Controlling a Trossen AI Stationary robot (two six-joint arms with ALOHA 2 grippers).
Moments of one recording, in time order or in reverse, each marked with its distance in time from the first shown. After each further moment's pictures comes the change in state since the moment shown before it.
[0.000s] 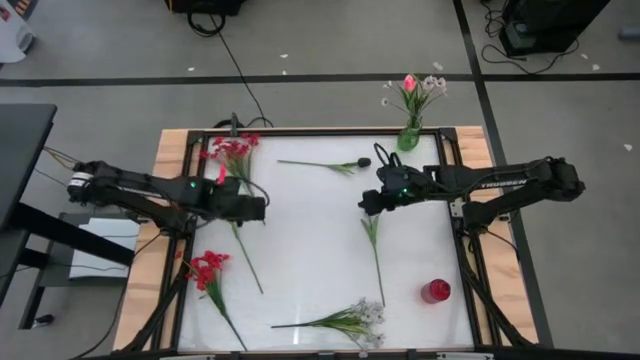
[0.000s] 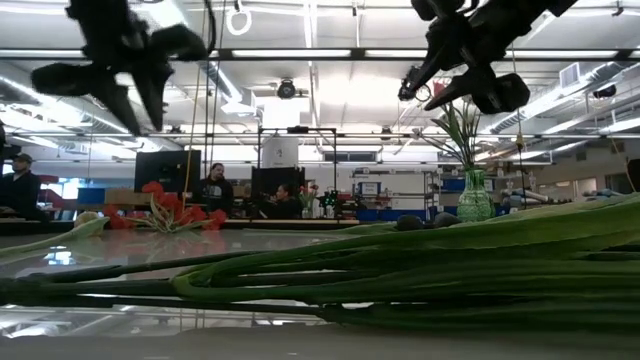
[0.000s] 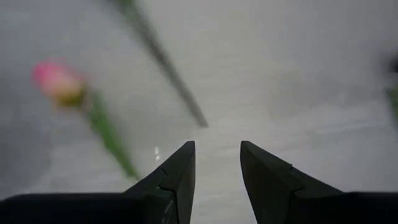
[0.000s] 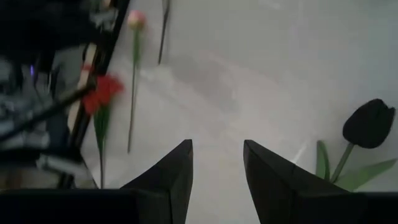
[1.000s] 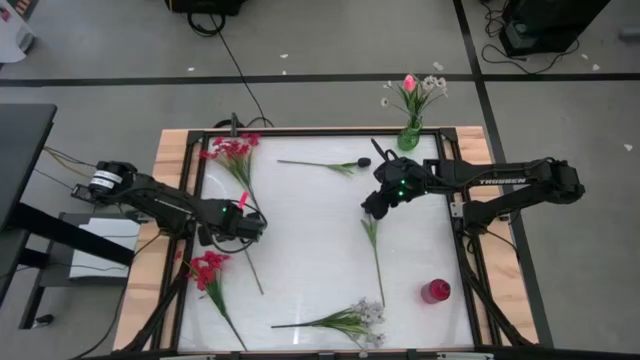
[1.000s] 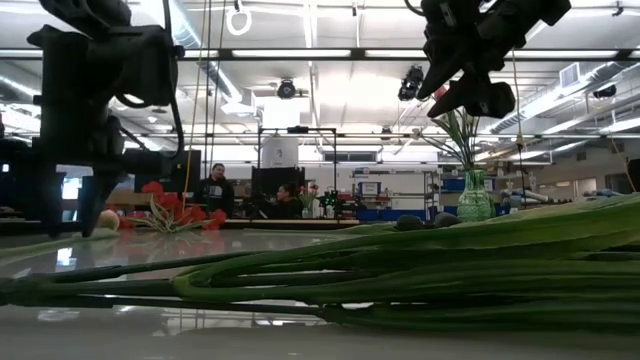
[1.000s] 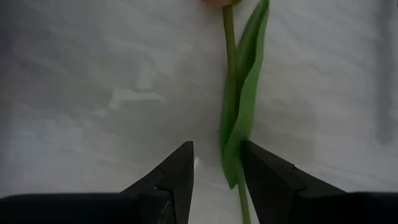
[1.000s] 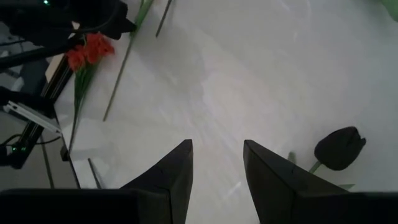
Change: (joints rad) left arm -0.045 0.242 -0.285 0.171 0.173 -0.405; right arm -0.078 0.001 0.000 -0.041 -0.135 -0.302
